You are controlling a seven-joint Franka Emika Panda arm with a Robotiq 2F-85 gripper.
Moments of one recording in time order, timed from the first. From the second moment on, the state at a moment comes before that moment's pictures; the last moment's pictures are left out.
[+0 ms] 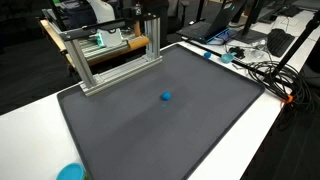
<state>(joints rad) -0.23 -0.42 -0.12 -2.22 -0.27 1.85 -0.01</state>
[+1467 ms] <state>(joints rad) -0.13 -0.43 -0.11 -2.28 -0.17 1.85 0.00</state>
